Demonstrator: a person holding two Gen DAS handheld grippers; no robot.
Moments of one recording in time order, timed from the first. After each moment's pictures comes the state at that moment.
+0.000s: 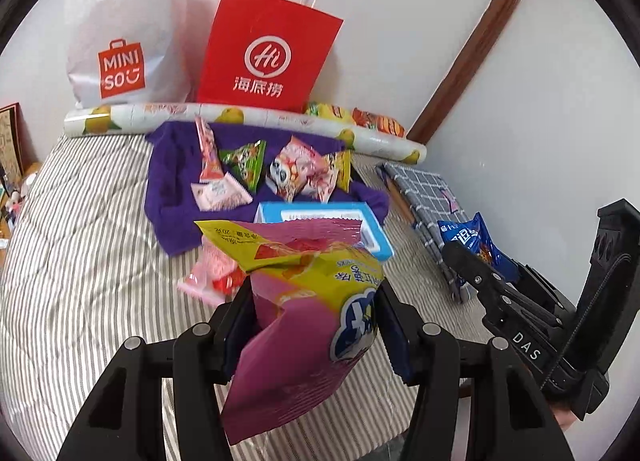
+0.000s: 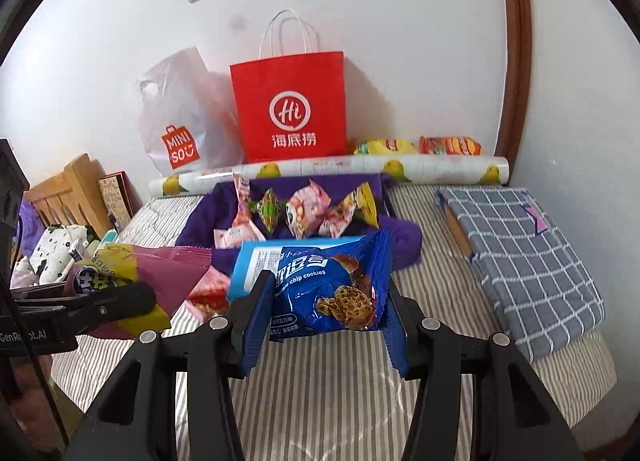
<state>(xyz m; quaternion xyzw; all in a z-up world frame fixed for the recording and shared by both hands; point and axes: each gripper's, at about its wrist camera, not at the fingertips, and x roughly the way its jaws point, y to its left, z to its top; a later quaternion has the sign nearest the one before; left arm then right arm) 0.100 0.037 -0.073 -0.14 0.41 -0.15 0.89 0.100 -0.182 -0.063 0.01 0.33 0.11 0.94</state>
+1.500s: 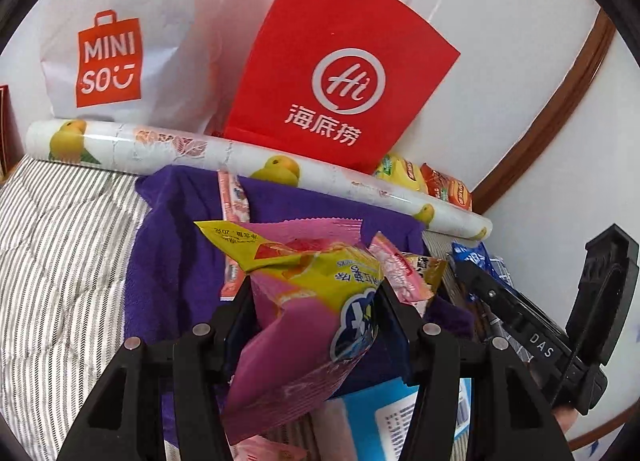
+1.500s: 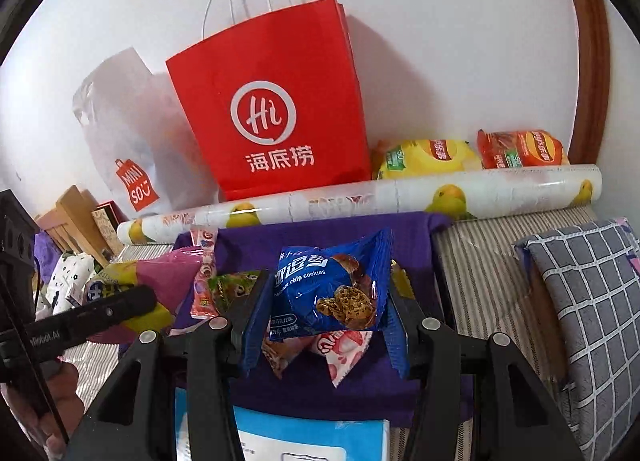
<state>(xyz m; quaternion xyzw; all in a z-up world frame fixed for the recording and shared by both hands) 0.277 0.073 -0.135 -0.20 0.39 -0.09 0.89 0.319 -0.170 -0.121 0.06 0.36 0.17 0.91</state>
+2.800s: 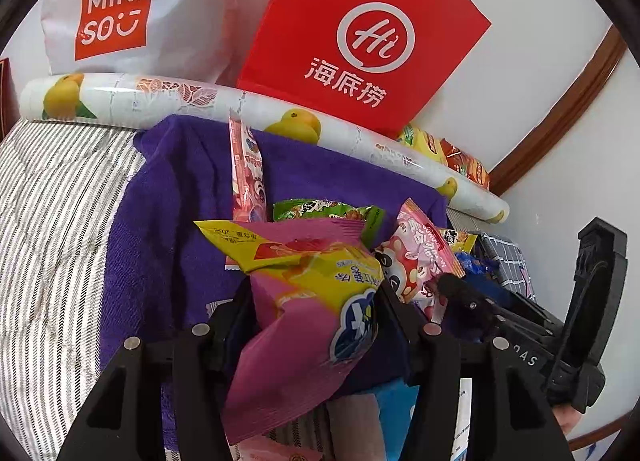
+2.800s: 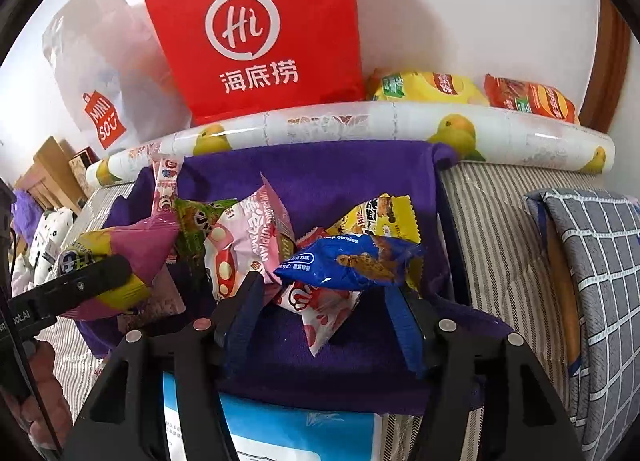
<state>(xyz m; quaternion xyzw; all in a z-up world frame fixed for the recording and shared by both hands) 0.289 0.070 -0.169 -0.21 0.44 -0.08 0.87 0.336 -0.160 -0.170 0.01 0.45 0.16 0.88</state>
